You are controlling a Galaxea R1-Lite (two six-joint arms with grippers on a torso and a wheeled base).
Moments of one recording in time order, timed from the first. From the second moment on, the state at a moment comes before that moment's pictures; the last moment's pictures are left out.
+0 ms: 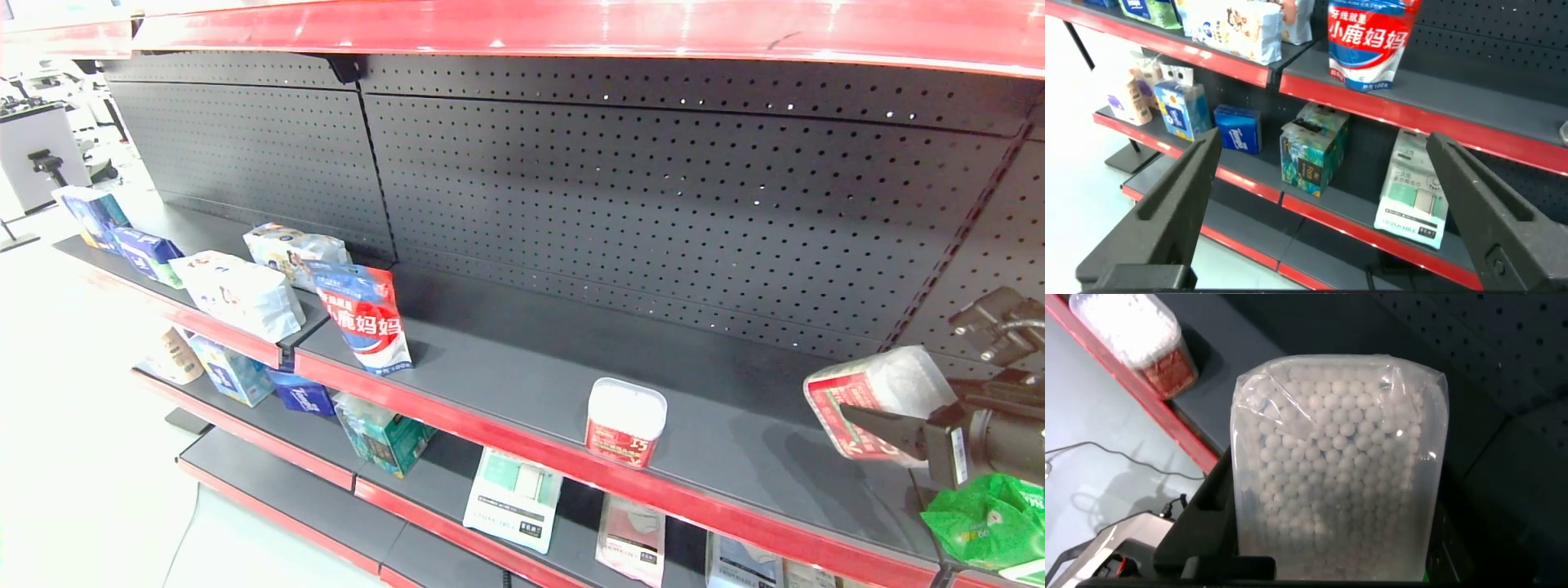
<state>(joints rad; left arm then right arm) 0.00 0.00 0.00 -0.01 0.05 -0.06 0.04 1.25 -0.50 -0.25 0.19 -0.31</state>
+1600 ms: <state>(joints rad) 0.00 0.00 0.00 -0.01 0.05 -0.06 0.18 1.94 -1.03 -0.27 0.27 -0.61</state>
